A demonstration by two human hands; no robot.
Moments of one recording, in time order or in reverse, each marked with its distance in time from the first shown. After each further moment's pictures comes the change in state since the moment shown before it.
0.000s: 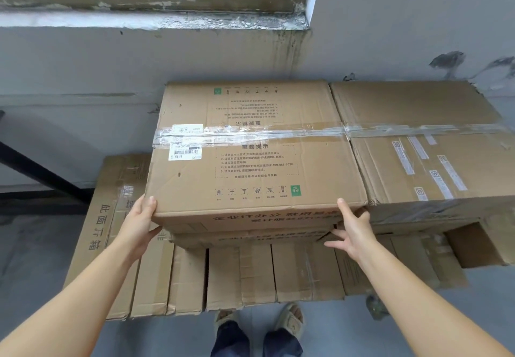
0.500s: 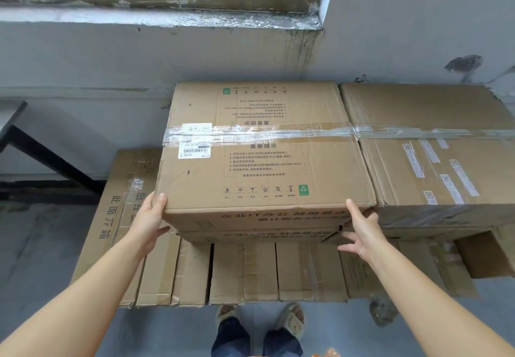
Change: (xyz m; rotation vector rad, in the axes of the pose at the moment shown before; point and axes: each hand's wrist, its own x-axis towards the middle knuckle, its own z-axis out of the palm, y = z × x) left_hand -0.018 -0.001 0.002 0.097 0.031 -0.031; right_hand -0.006 -0.004 -0.009 -0.081 -0.035 -0.013
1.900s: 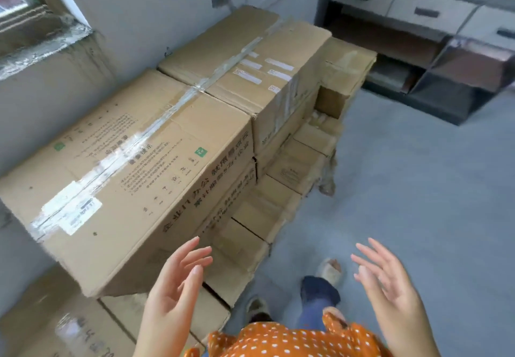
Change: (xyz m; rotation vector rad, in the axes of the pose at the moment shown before) left_hand -0.146 0.016 -0.016 0.509 -0.996 0.503; right_hand -0.283 0.239 0.019 0.412 0.636 -0.574
